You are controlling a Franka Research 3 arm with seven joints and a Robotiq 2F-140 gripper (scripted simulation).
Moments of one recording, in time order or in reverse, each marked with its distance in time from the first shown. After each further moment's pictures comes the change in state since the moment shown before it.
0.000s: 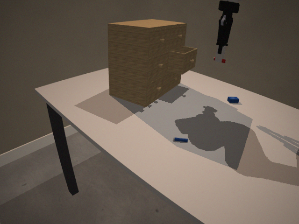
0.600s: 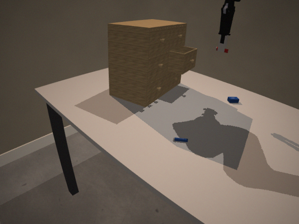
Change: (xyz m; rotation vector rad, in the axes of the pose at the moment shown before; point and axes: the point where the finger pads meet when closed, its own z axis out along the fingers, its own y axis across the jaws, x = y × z) arm -0.002 0.000 -0.042 0.000 -0.010 -0.011
